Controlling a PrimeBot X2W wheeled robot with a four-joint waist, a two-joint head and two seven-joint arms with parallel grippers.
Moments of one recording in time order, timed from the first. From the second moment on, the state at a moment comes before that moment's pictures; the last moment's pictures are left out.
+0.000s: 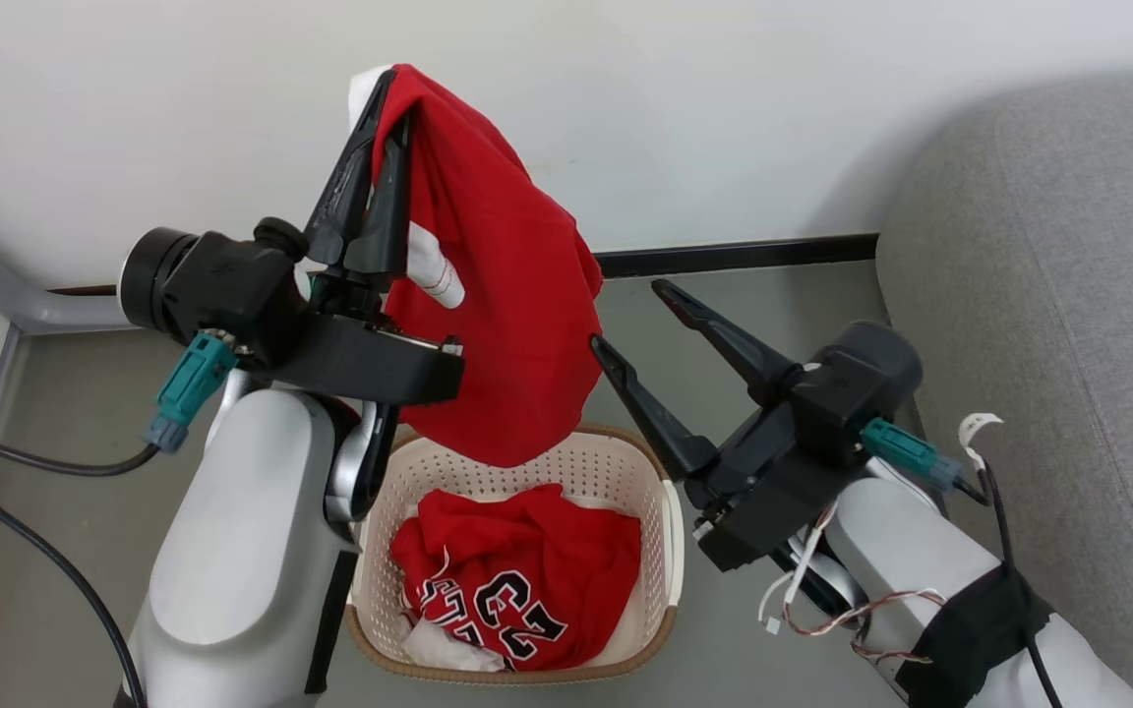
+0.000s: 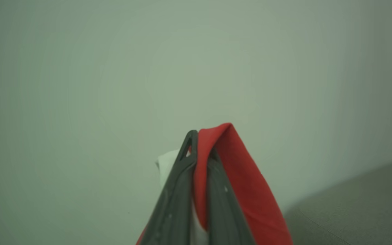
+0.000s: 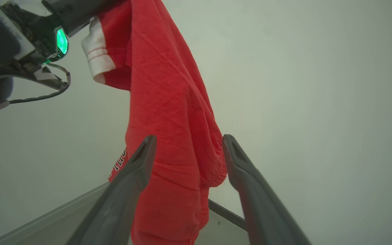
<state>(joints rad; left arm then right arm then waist) -0.63 0.05 -0.27 0.25 -0.29 -0.07 -0.25 -0.58 -0.15 0.68 0.33 0.34 0.12 -0.26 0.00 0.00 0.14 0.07</state>
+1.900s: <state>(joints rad) -0.65 0.05 -0.30 0.37 -0.32 -0.03 -0.25 -0.83 -0.08 0.83 0.57 0.58 0.12 -0.26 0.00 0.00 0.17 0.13</state>
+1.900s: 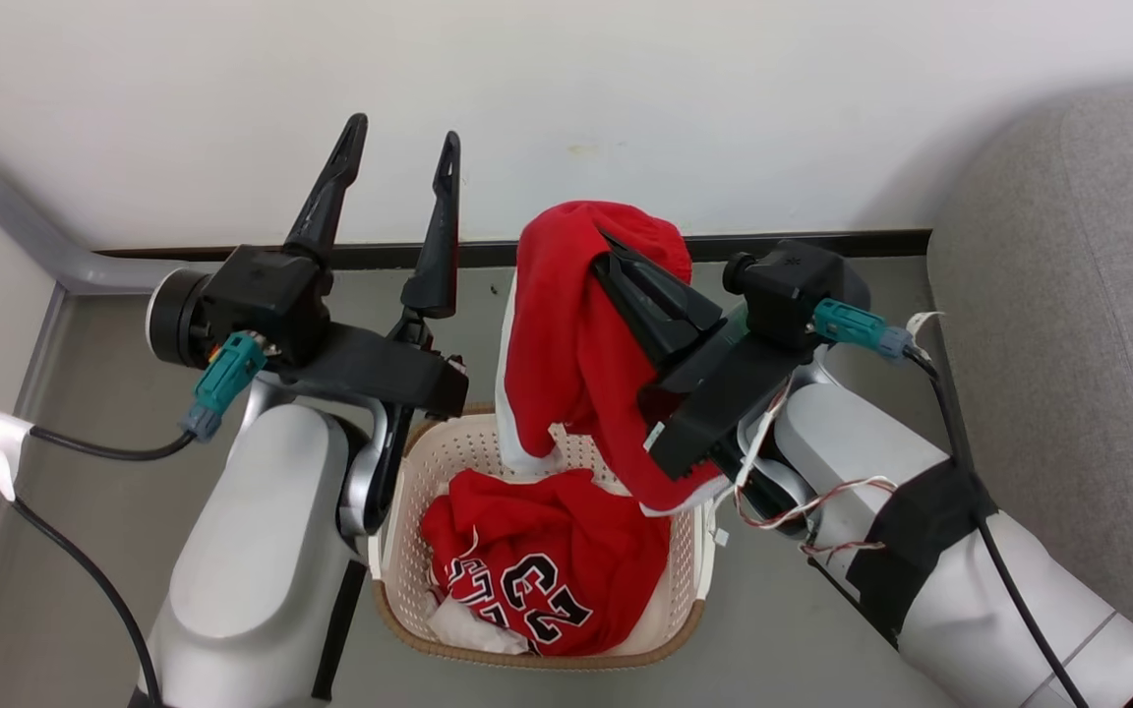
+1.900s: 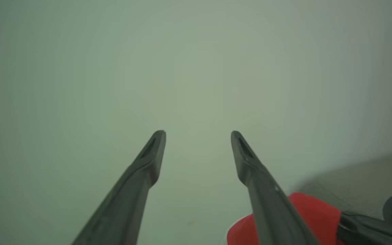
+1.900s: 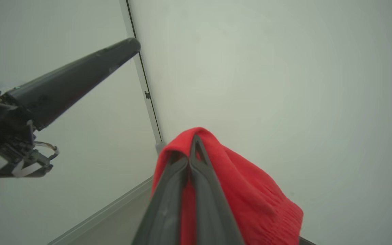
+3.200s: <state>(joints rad) -0.46 0.07 -0.34 0.41 -0.32 -0.06 -0.25 -0.83 -0.08 0.72 0.58 0.58 0.12 -0.26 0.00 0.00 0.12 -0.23</state>
